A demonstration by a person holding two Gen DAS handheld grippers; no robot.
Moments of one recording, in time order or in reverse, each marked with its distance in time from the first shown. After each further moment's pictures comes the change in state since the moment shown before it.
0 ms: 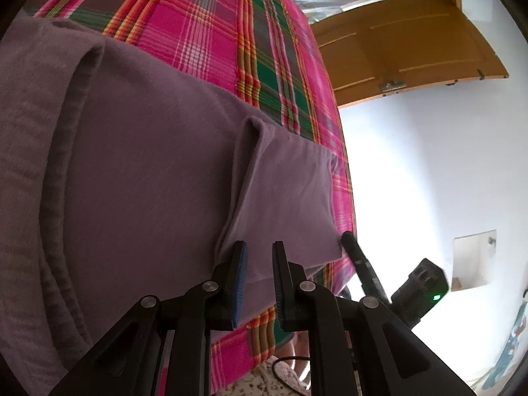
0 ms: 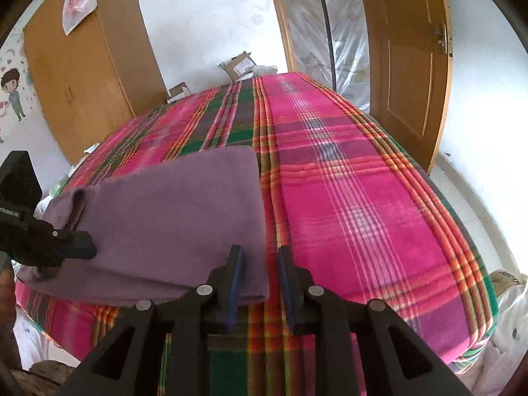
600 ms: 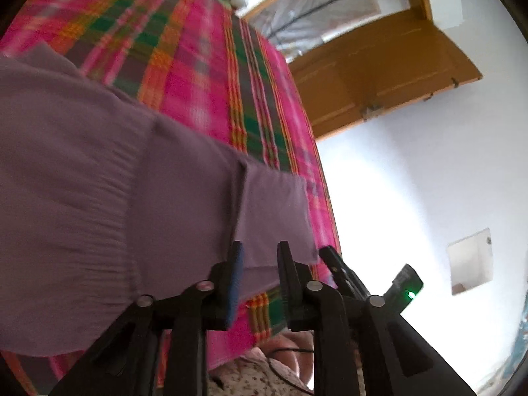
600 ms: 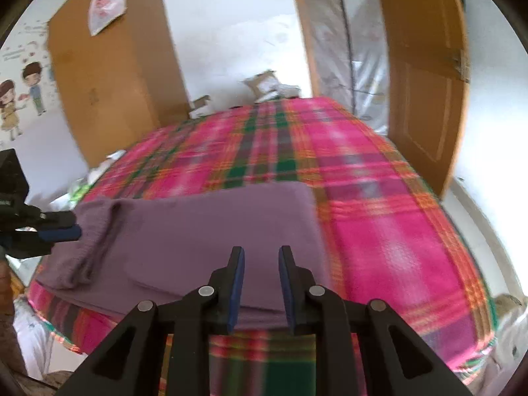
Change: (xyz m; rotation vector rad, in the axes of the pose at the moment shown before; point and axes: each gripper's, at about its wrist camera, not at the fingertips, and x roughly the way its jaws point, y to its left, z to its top) left arm -0.061 -0.005 -0.008 0.054 -0.209 -0.008; right arm -0.015 0.055 0.024 -0.082 -0.061 0.095
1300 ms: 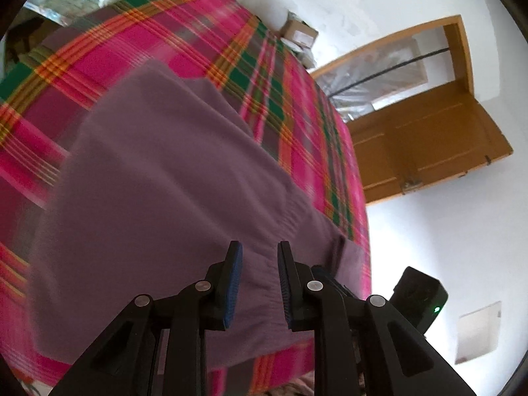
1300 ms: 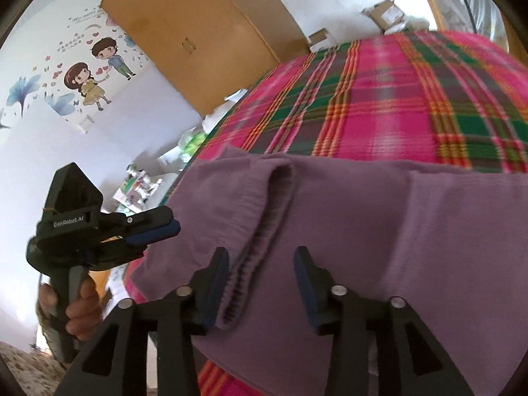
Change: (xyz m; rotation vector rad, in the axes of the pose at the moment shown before) left arm -0.063 0.098 0.011 -0.190 -0.231 0.122; right arm 0.116 0.132 0.017 -0.015 0.306 0.559
